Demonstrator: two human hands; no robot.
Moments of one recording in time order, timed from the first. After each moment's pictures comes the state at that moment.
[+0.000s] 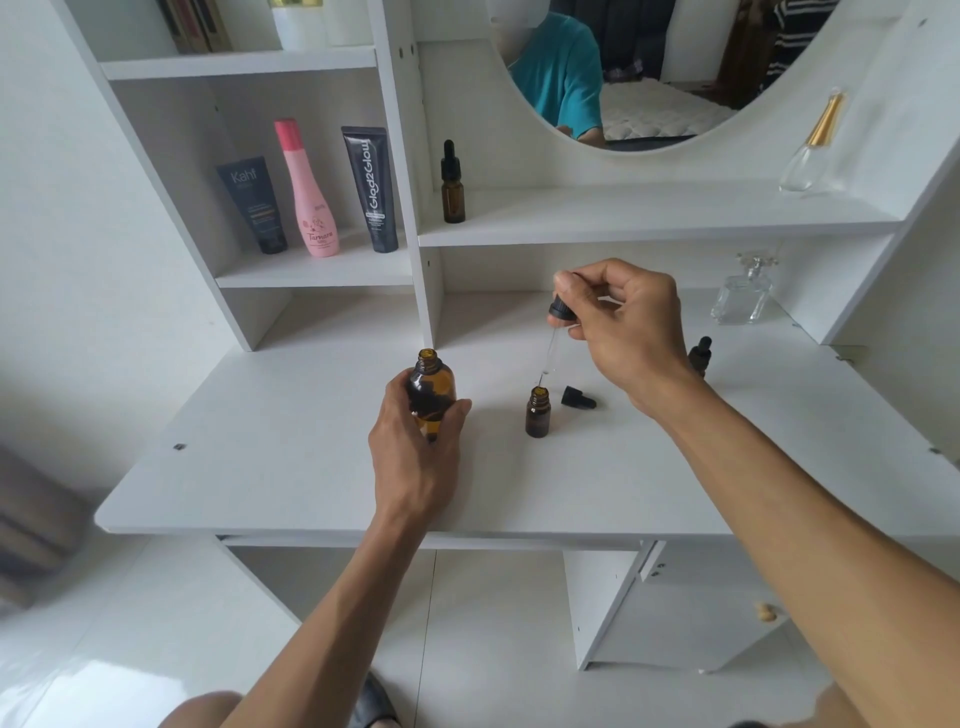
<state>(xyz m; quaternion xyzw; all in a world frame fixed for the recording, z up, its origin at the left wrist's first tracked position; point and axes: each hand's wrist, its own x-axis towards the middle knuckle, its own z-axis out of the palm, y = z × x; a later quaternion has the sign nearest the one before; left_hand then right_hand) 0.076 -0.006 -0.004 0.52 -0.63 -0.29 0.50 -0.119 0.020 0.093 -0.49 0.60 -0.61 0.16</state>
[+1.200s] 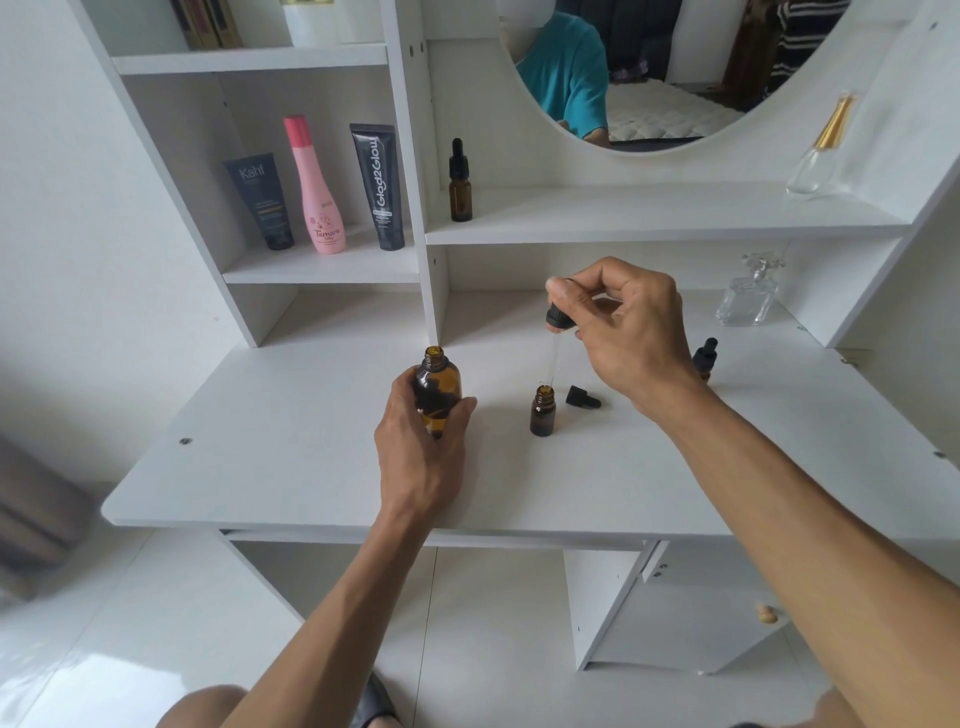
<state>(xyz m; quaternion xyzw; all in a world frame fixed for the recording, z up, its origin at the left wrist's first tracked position) 0.076 -0.005 -0.003 0.52 -0.63 -0.30 0.50 -0.111 0.026 0.098 -0.55 0.60 -0.57 0.10</state>
